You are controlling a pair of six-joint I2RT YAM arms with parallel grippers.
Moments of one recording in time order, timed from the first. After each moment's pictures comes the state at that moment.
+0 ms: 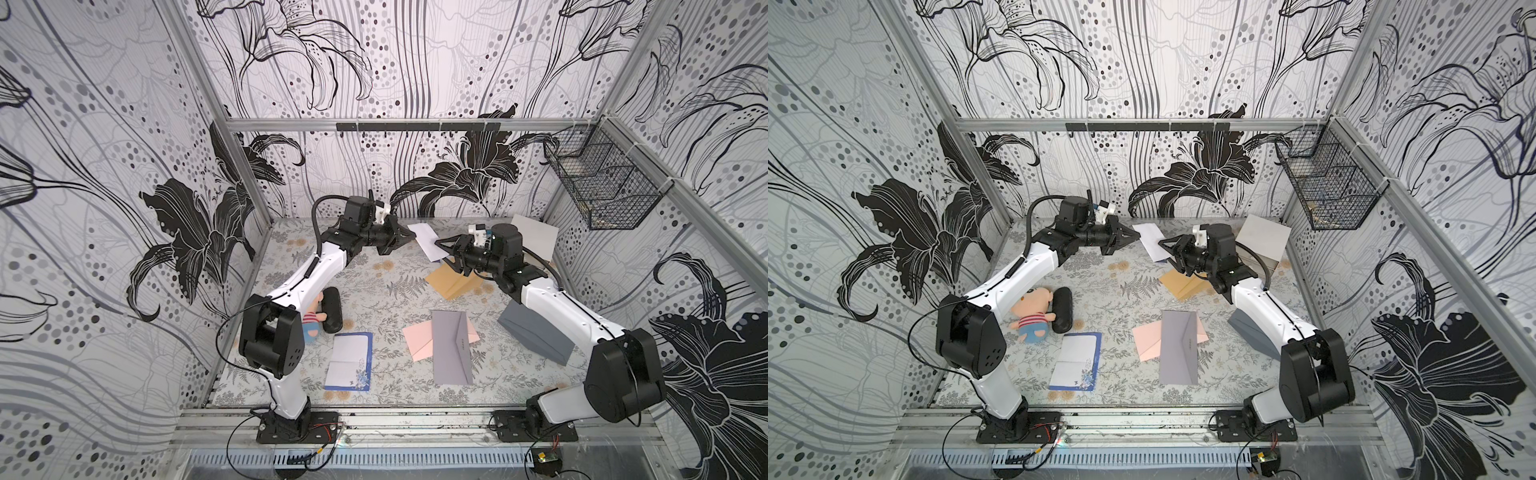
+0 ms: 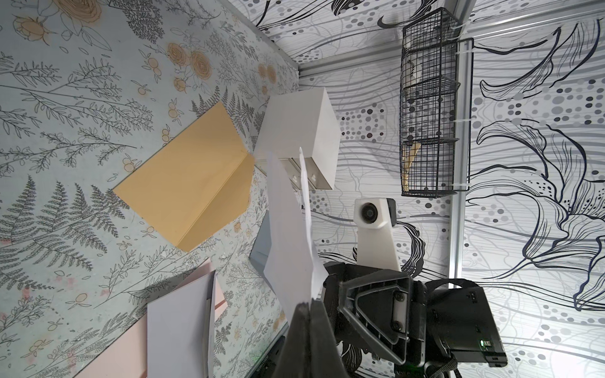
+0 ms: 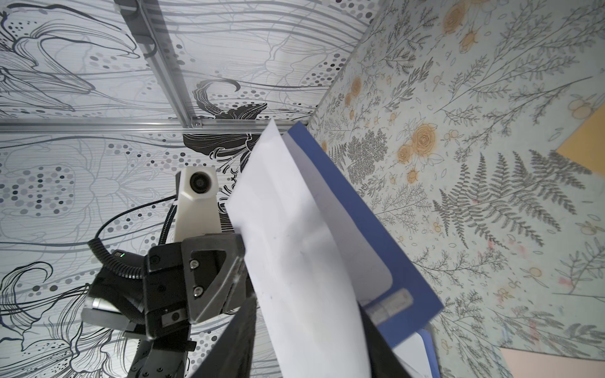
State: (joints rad) left arm -0.34 1.77 1.57 -0.28 0.73 -1.07; right arm 0.35 1.45 1.07 0.08 -0.58 1.30
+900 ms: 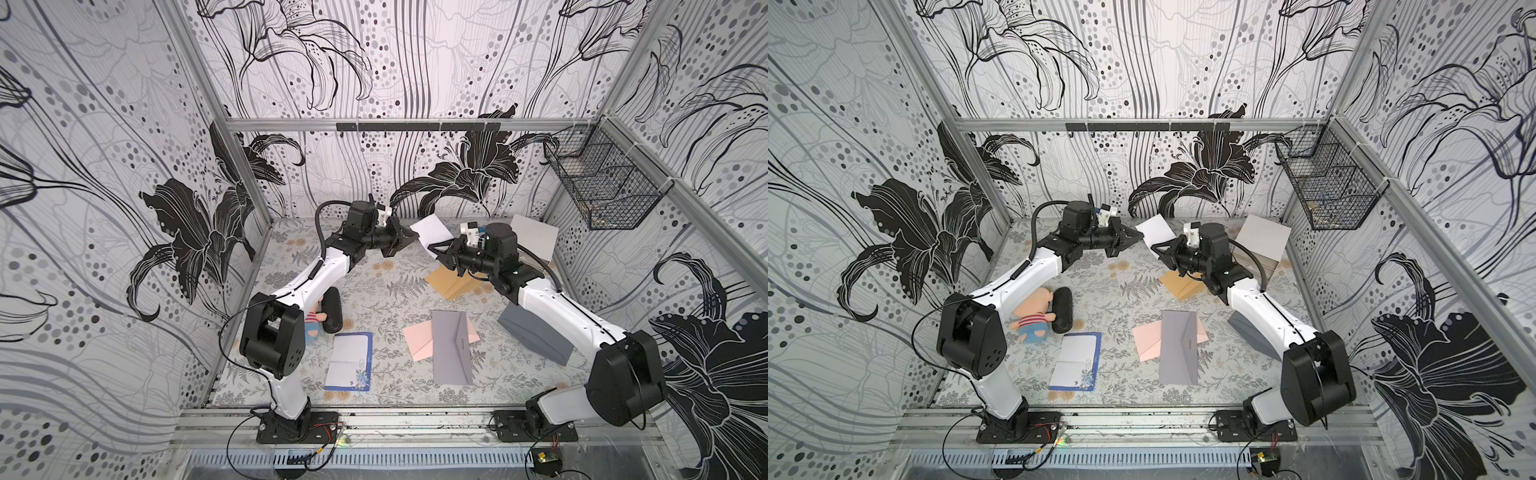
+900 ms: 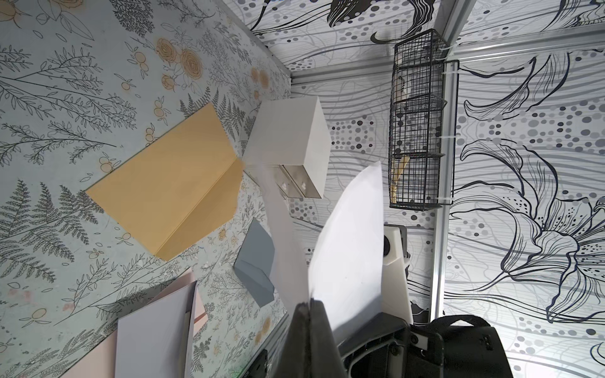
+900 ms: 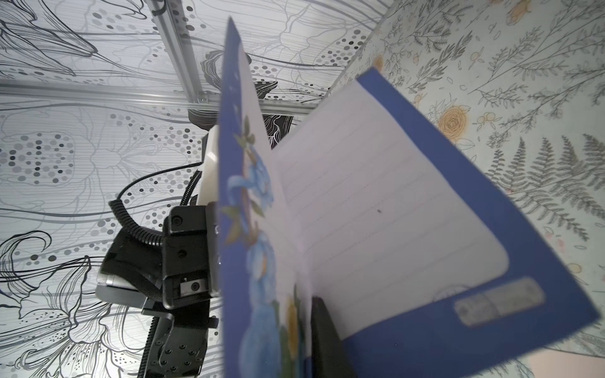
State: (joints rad) left arm -0.36 1.77 1.50 -0.12 0.70 -1.19; right arm 0.41 1.44 1.11 0.05 -0.57 1.27
